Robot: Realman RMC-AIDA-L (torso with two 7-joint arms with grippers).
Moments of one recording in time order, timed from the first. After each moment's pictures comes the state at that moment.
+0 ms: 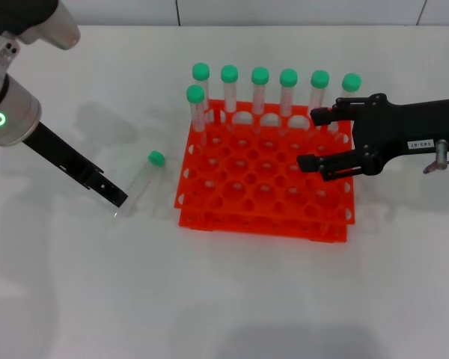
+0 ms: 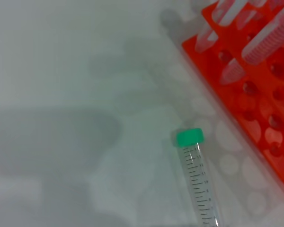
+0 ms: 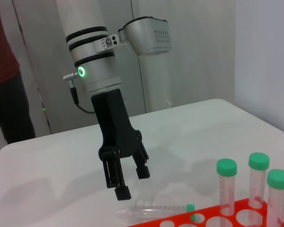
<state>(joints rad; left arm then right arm) -0.81 -2.03 0.98 0.91 2.76 1.59 -2.34 0.51 2.02 -1.18 -1.01 -1.78 -1.43 1.62</state>
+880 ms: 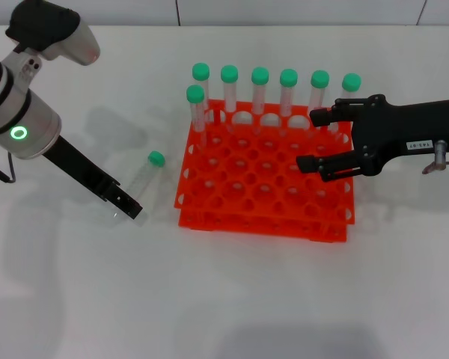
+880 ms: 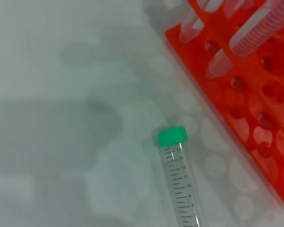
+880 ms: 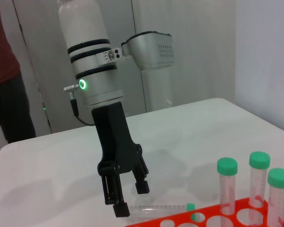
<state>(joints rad) -0.82 -2.06 1.00 0.84 2.76 1.54 -2.35 0.51 2.02 -1.18 -1.00 -1.78 -1.43 1.61</state>
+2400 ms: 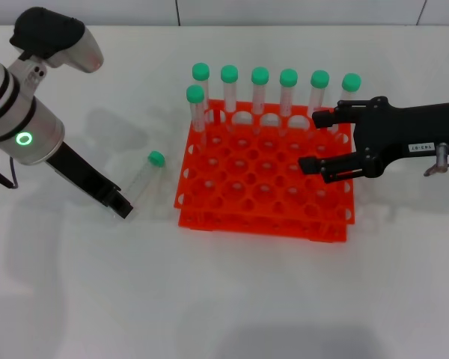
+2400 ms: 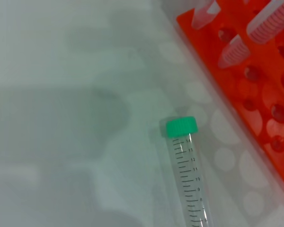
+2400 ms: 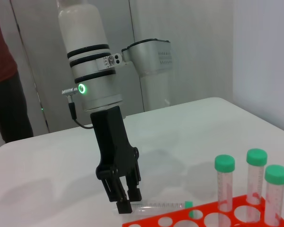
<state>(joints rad) -0.83 -2.06 1.01 0.80 2.77 1.51 -2.38 0.50 2.02 -1.18 -1.00 -1.78 -1.43 1.60</state>
